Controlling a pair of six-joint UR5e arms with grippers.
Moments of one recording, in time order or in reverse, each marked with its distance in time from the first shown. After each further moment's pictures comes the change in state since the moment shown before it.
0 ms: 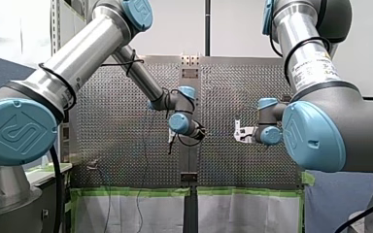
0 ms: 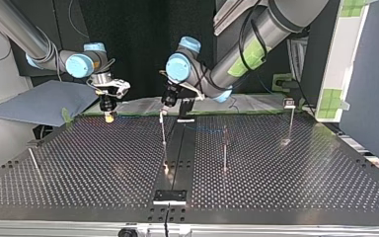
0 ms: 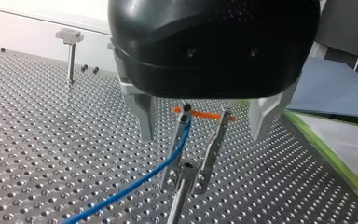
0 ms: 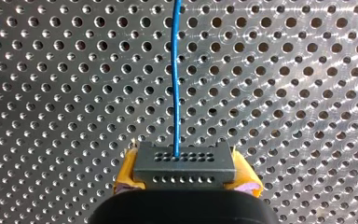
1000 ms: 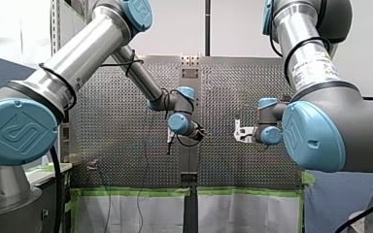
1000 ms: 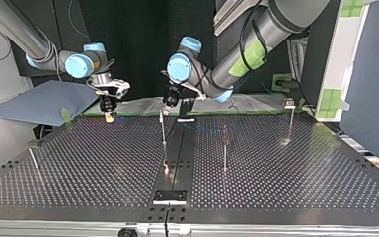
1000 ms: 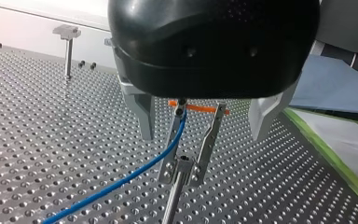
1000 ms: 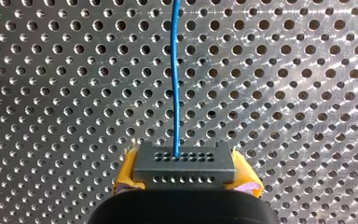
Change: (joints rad) left arm 0.005 0.001 -0.004 -0.001 -0.005 0.005; right arm -0.001 0.001 -0.003 0.000 -0.010 0.006
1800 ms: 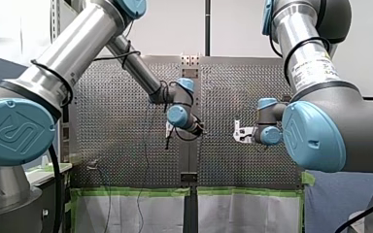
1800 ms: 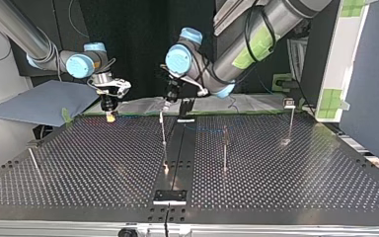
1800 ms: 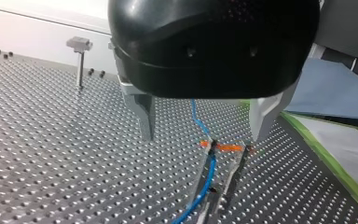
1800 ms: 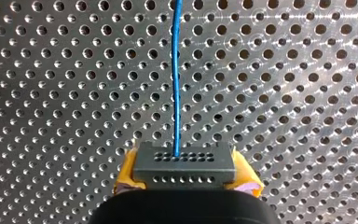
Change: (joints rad) left arm -0.027 0.092 -0.066 -0.032 -0.040 -0.007; right arm 0.004 0.002 0.000 0.013 0.000 0.001
